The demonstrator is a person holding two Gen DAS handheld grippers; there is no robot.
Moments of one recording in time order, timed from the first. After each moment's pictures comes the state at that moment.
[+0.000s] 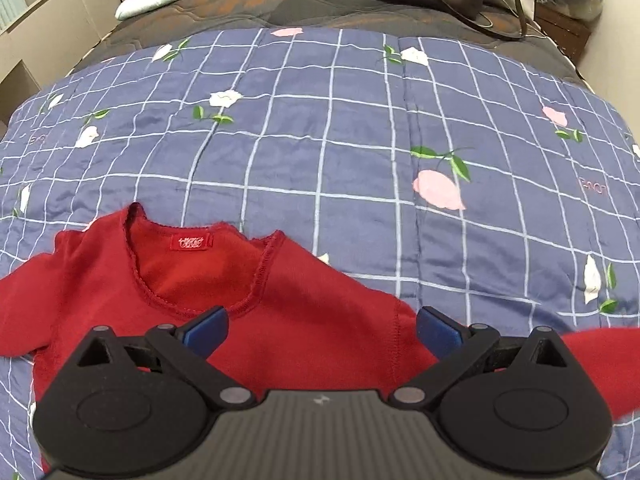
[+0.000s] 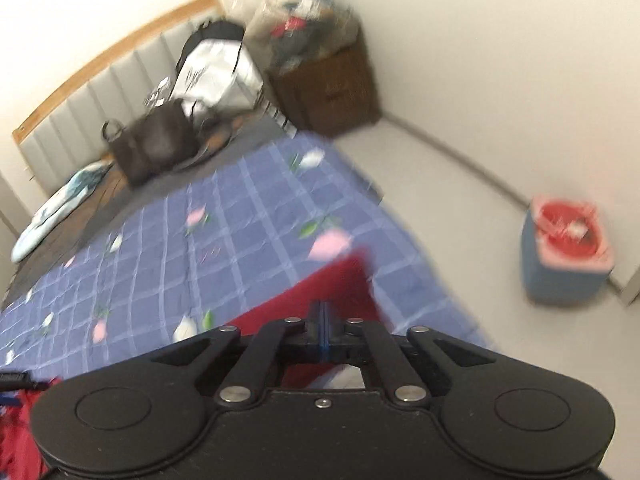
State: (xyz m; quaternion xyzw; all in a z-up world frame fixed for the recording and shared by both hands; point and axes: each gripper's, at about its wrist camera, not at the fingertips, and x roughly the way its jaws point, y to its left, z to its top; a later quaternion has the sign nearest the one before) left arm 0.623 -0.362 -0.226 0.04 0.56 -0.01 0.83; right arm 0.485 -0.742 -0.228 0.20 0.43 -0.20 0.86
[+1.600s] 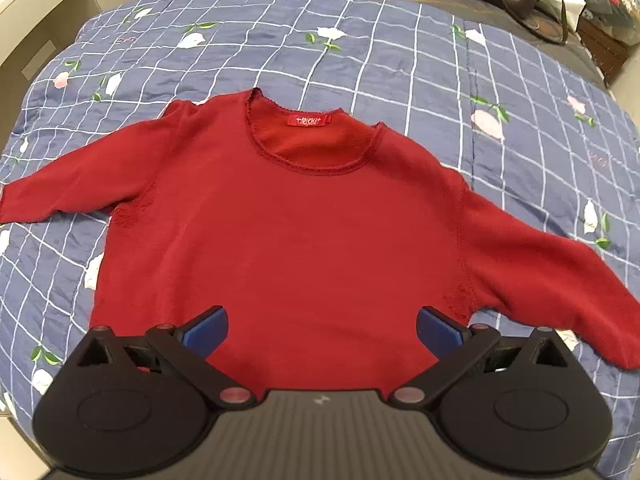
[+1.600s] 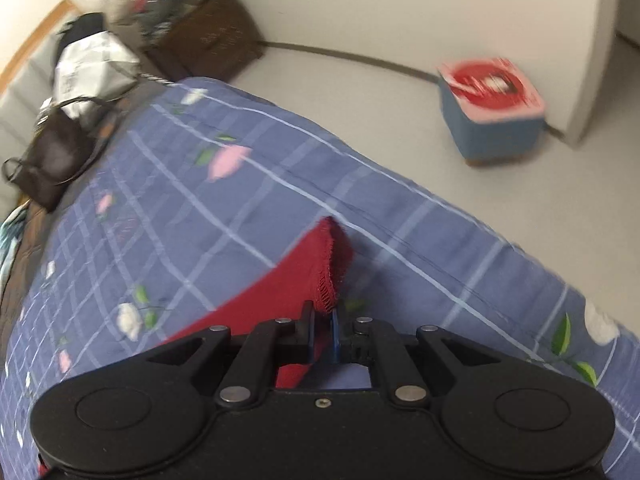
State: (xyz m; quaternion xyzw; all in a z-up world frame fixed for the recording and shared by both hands) left arm 0.493 -0.274 -0.170 -0.02 0.60 0.04 0.80; right arm 0.457 -0.738 -0.284 0.33 0.49 -0.32 0.74
